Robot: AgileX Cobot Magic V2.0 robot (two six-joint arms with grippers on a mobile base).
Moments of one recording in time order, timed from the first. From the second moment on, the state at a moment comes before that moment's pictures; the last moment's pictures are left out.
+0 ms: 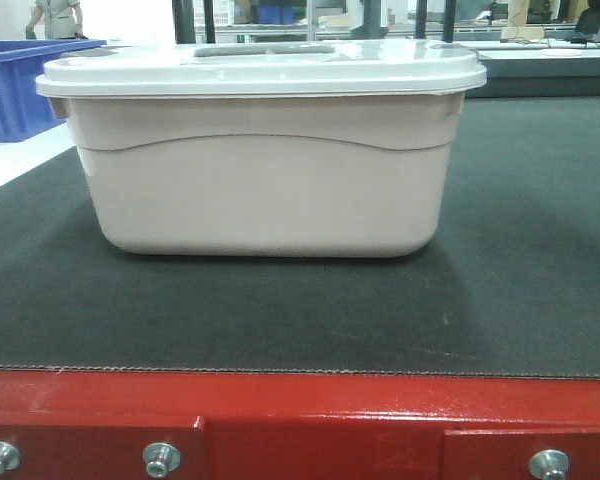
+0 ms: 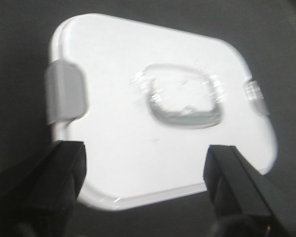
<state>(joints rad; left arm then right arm) 0.05 1.32 -1.33 -0.92 0.96 0.48 -0.08 1.25 -1.22 0.99 0.92 -0.22</state>
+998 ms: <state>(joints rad) 0.29 1.91 -1.36 -1.58 1.19 0.89 -0.27 1.77 -1.26 1.48 1.18 -0.74</state>
